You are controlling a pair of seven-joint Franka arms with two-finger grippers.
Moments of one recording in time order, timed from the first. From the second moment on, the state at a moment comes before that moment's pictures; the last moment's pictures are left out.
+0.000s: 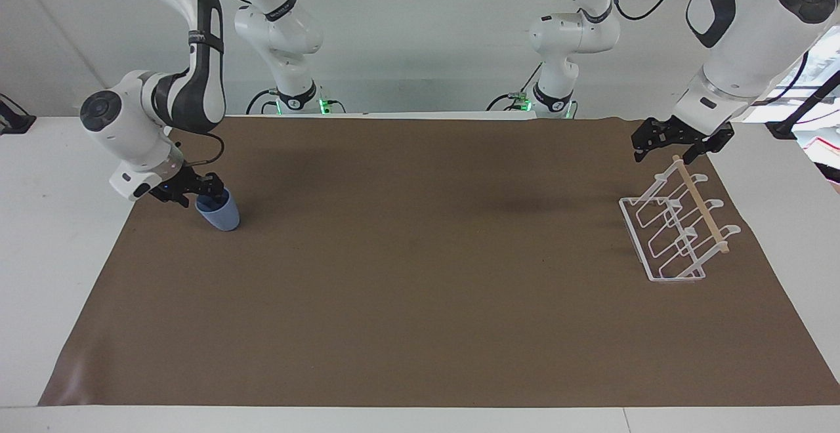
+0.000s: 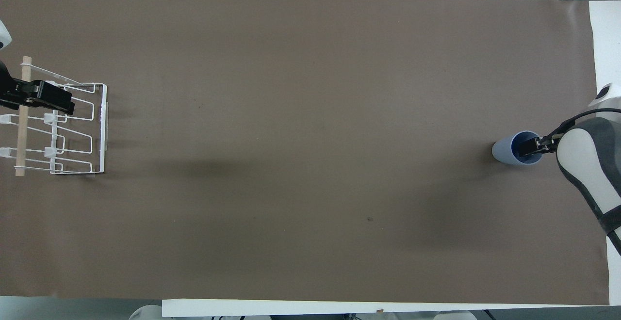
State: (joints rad) left arm -0.07 0.01 -0.04 -1.64 0.03 1.57 0.07; right arm -0.32 0.06 0.06 -2.18 -0.02 2.10 -0.38
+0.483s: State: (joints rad) left arm -0.08 0.01 -0.04 -1.64 0.03 1.58 -0.01; right arm -0.32 0.06 0.06 -2.19 -0.02 2.11 -0.39
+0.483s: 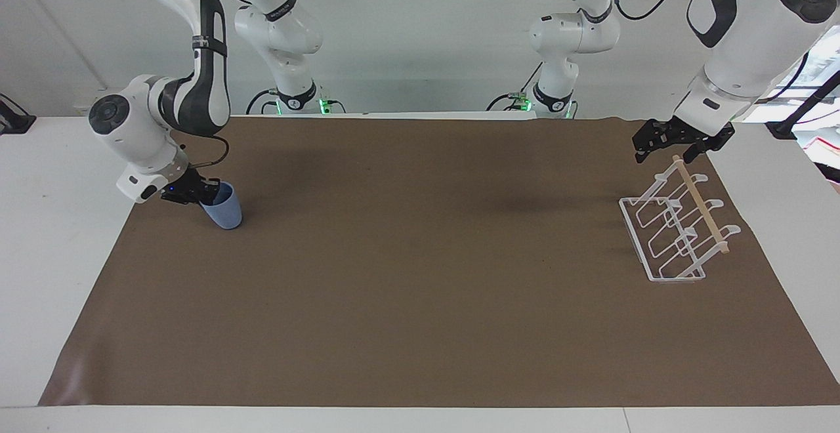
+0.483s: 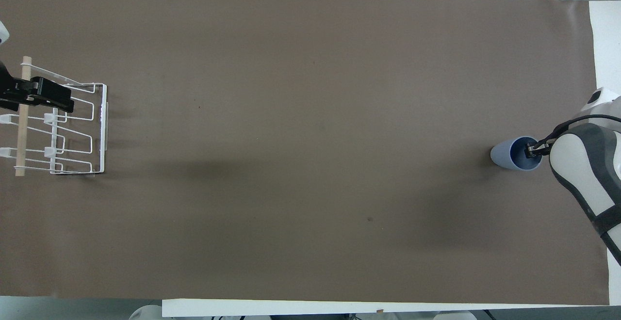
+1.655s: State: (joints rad) left arm -0.27 0.01 -0.04 -1.66 -0.13 1.73 -1.42; right arm -0.09 0.03 0.12 -2.05 0.95 1.67 -0.34
